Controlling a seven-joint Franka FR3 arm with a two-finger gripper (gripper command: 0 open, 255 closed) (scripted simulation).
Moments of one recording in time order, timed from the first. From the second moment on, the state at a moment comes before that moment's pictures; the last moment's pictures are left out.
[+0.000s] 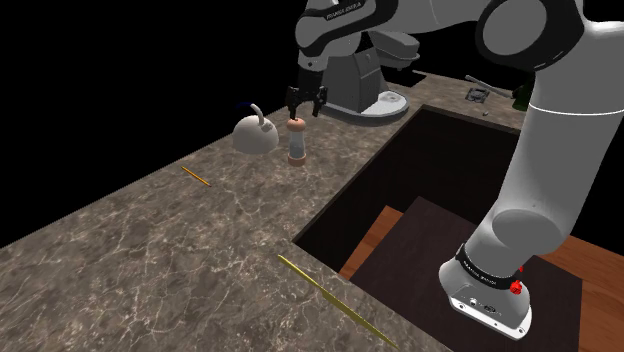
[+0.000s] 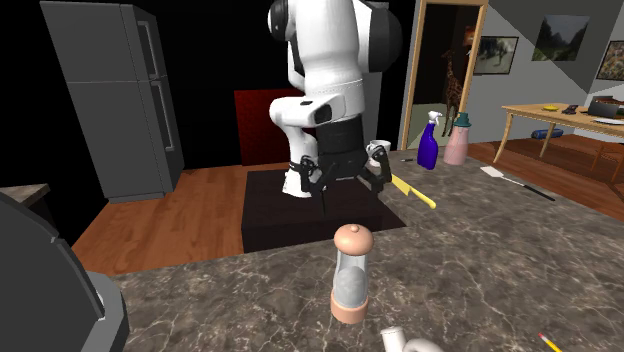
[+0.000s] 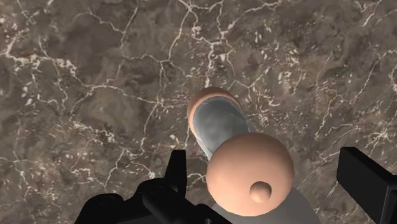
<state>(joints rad) -0.06 0.25 -0.01 -1.74 0.17 2.03 0.09</state>
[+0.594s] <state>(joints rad) -0.05 0.33 0.00 -1.73 0.19 2.12 0.08</state>
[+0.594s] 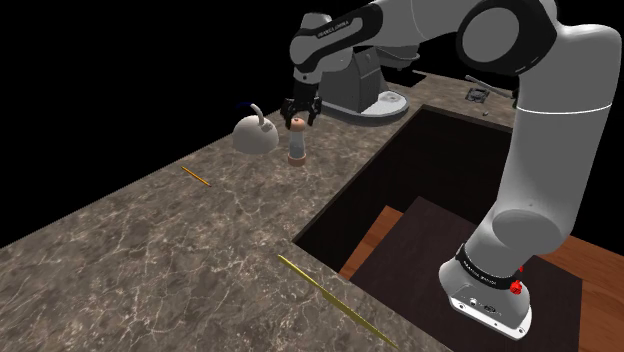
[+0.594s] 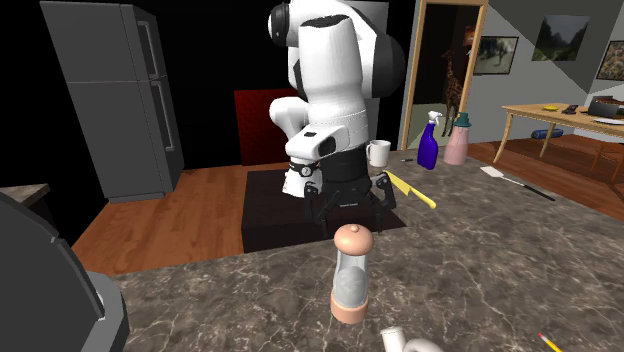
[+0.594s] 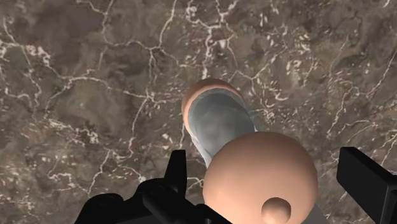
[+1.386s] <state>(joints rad) -0.05 0.34 0.00 -1.72 0.19 2.12 0.08</state>
